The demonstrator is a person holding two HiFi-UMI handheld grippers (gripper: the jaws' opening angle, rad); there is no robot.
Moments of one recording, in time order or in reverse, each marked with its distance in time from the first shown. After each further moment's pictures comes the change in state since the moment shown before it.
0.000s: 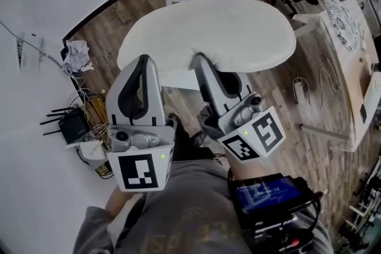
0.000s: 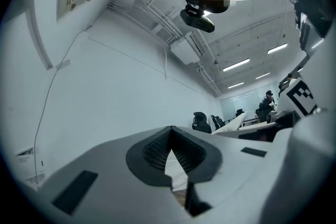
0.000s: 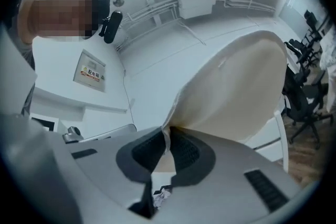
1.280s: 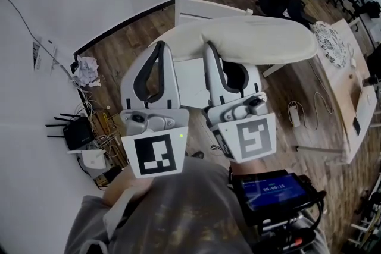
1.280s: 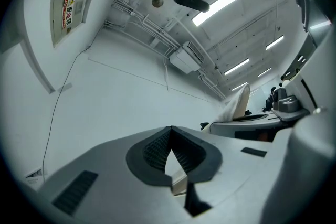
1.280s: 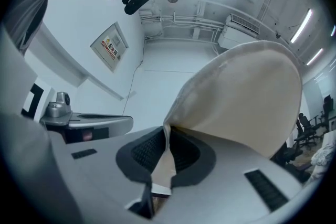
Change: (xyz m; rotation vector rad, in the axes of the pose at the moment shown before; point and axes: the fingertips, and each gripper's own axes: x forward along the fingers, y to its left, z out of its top) left arm 0.007 0.002 0.075 0.071 -0.117 0.077; right arm 0.016 0.047 0.086 -0.531 -0.086 -0.098
